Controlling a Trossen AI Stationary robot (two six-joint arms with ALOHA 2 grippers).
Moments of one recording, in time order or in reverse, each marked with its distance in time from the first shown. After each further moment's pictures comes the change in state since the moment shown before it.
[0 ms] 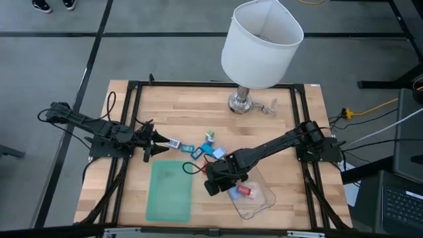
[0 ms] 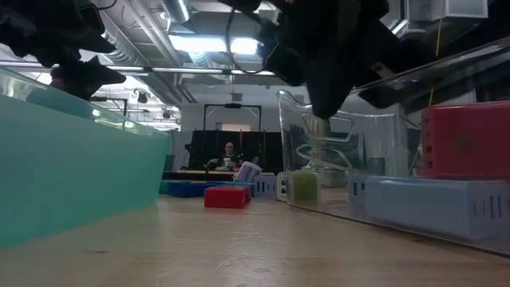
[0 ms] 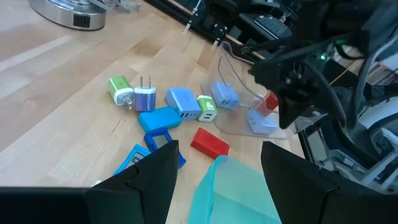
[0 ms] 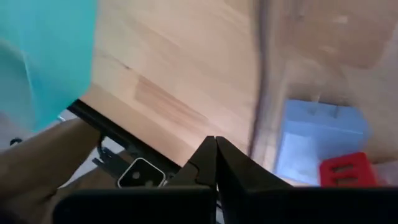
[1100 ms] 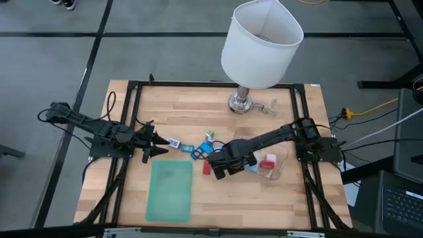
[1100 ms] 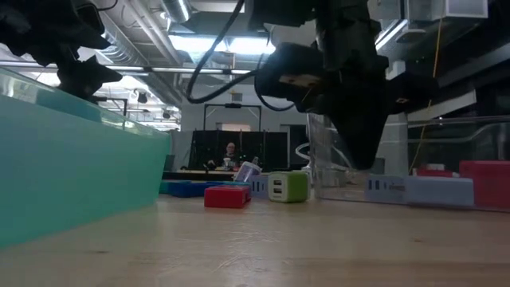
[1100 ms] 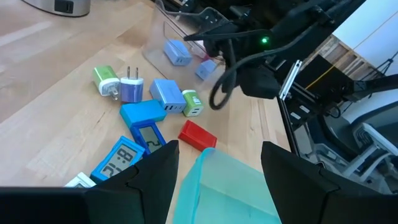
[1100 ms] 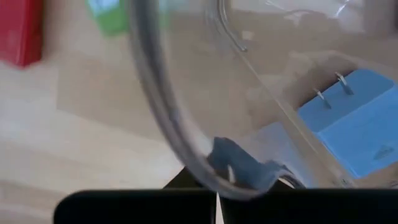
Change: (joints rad) left arm 0.000 0.000 0.000 0.002 0.055 -0.030; right arm -0.109 0.024 -0.001 -0.360 0.133 -0.041
